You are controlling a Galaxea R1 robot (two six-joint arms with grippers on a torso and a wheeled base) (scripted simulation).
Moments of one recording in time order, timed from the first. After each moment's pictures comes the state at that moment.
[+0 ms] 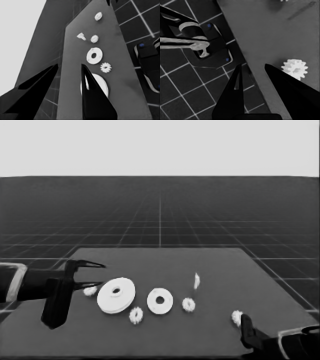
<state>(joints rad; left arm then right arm) -0.35 1.76 -0.42 0.31 0.68 0.35 -0.35 1.76 -0.38 -0.70 -1.18 0.32</state>
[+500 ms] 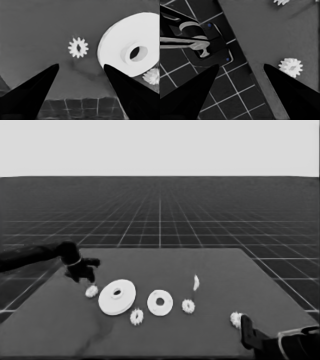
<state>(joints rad) -0.03 2.24 -1.56 0.13 1.40 -0.60 -0.36 1.76 -0.39 -0.70 -1.18 0.32</state>
